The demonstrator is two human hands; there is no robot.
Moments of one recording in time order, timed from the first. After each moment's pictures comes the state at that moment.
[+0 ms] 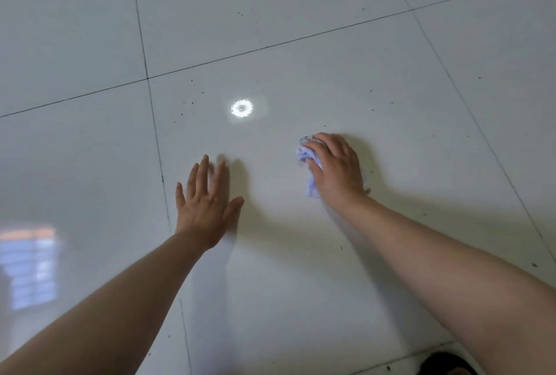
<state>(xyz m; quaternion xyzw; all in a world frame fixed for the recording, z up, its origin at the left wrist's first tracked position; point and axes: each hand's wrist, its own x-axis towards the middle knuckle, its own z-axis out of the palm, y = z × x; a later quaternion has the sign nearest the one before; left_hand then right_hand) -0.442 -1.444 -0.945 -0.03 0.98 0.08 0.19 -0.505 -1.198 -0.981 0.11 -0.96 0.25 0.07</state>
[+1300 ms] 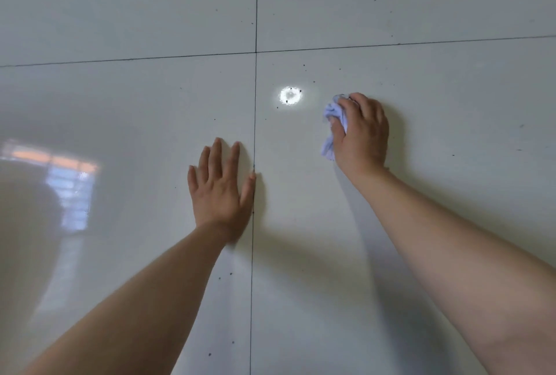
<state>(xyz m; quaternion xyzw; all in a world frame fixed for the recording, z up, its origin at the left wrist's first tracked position) -0.447 -1.553 -0.978 -0.20 0.97 0.11 0.07 -0.593 -1.354 -0.992 0.11 -0.95 0.26 0.12</state>
